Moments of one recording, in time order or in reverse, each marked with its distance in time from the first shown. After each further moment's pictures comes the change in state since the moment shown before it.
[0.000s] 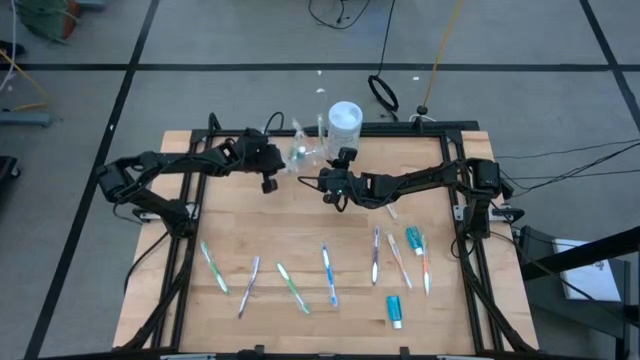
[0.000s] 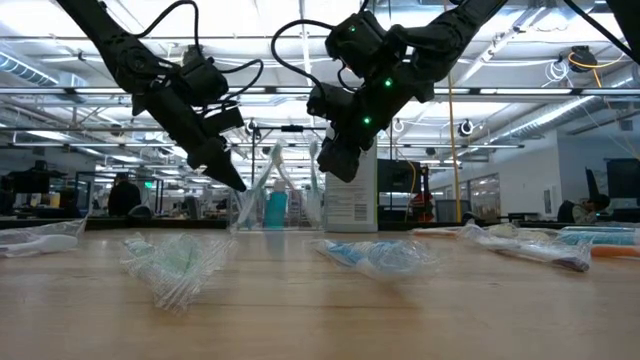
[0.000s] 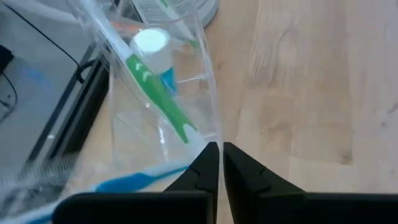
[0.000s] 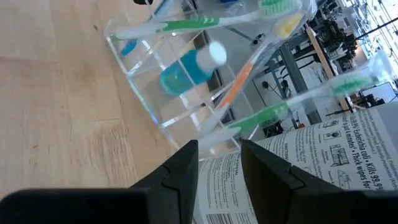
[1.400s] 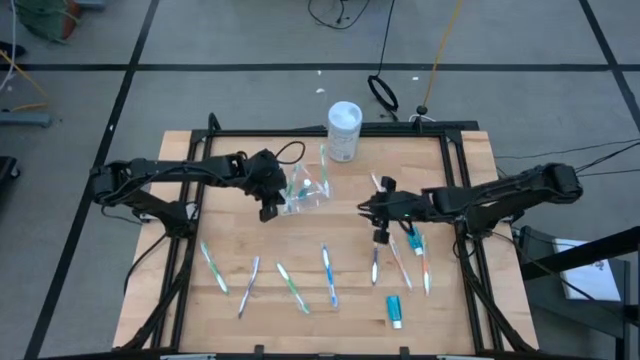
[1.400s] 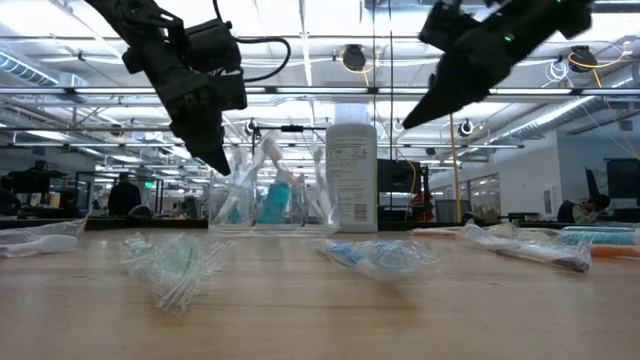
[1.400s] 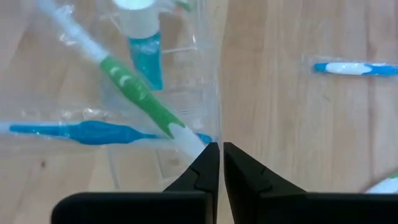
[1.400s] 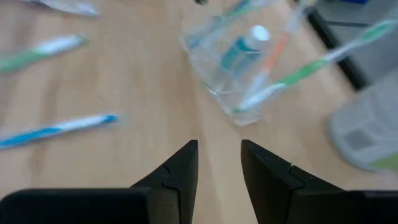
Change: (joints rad) left arm -0.292 -0.072 0.144 -0.466 0.095 -0.374; right arm 0.219 -0.657 -0.418 -0.283 -0.421 0.485
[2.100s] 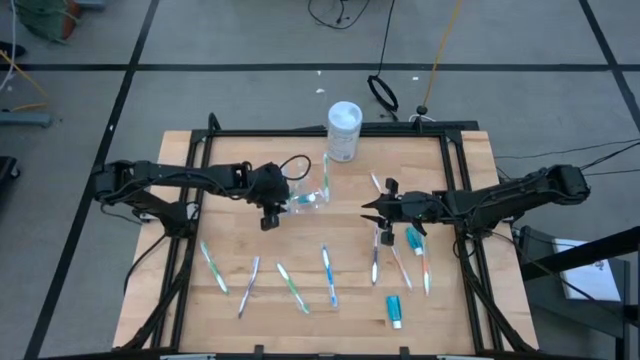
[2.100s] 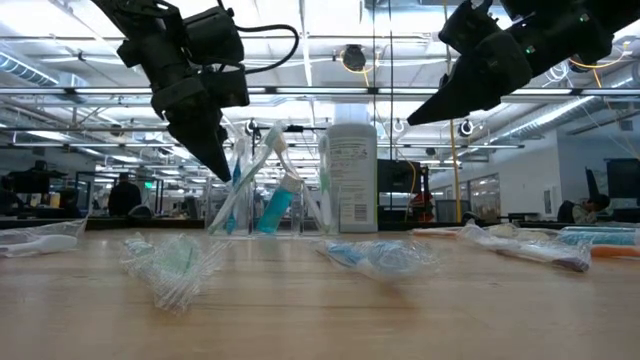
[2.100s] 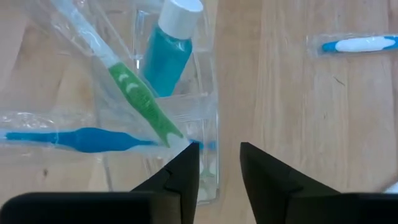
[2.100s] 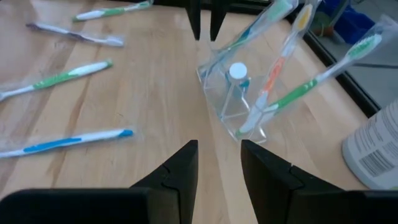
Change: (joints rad) left arm -0.118 0.021 0.000 0.011 -0.142 0.013; right arm -0.002 -0.091 -0.179 0.266 -0.046 -0.070
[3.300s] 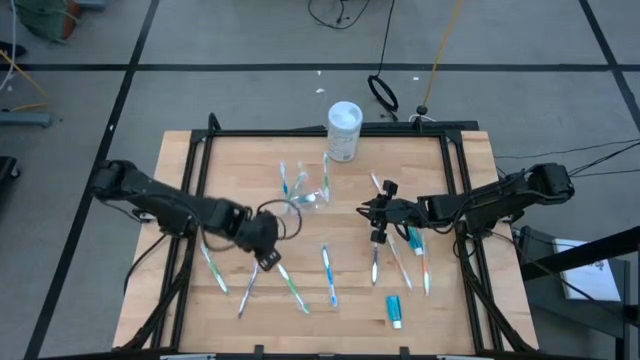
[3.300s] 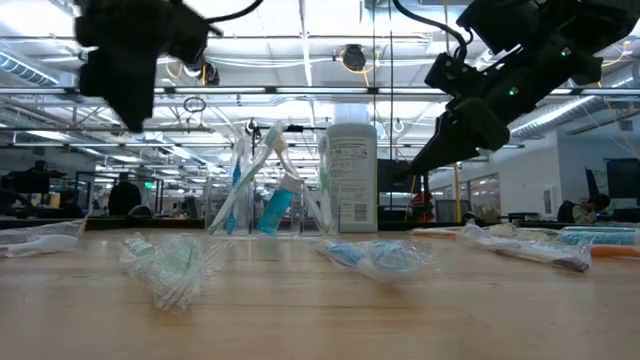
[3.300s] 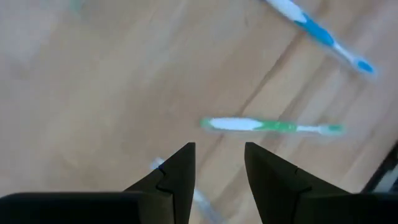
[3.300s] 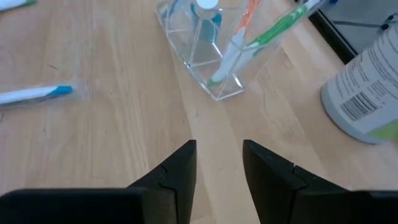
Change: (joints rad) left arm -0.507 0.005 0.224 -0.445 -0.124 -1.097; right arm -0.004 0.188 0.001 0.000 0.153 0.062
